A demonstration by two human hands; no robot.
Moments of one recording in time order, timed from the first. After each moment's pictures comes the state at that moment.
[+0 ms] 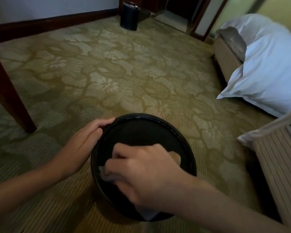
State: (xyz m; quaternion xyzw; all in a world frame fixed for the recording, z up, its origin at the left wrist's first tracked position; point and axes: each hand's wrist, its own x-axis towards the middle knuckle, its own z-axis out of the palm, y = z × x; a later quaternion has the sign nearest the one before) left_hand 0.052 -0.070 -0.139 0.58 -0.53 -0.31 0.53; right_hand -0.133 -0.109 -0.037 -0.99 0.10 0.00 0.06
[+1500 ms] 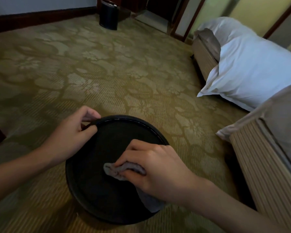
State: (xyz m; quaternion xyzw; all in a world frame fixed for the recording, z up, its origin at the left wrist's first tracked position) left_hand 0.050 -0.112 -0.115 0.63 -0.54 -0.28 0.48; right_hand -0.182 -0.130 -0.037 -0.96 0.24 -0.04 0.12
